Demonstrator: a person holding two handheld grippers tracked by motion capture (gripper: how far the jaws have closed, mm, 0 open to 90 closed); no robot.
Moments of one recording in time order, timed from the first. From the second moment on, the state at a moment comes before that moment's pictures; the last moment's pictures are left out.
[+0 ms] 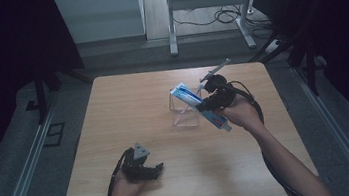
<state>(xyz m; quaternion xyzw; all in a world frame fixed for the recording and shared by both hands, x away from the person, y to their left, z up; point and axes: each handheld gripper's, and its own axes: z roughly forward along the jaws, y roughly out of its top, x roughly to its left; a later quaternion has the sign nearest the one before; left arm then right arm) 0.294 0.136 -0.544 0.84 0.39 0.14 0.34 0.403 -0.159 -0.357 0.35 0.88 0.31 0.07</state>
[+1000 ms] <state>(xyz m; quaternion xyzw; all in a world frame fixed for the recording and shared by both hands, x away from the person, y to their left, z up) 0.294 0.137 -0.543 0.85 0.38 0.14 0.34 0.462 -0.115 -0.356 0.35 0.87 0.33 0.10</state>
